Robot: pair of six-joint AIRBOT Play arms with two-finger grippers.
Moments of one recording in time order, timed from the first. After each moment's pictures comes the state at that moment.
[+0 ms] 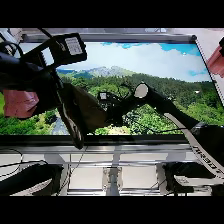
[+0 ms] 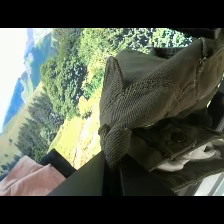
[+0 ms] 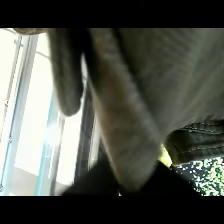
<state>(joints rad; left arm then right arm) -0.71 -1.12 1.92 1.77 -1.80 -0.91 0.57 -1.46 1.22 -0.78 1.17 0.27</state>
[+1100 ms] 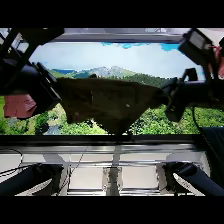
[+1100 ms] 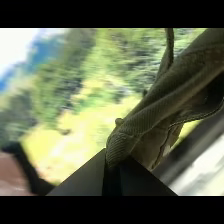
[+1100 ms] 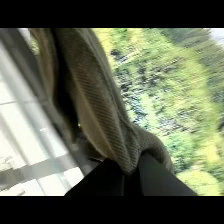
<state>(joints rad) -0.71 -1.05 1.92 1.77 -1.80 -1.29 0.39 -0.84 1.53 -1.23 1.52 1.10</state>
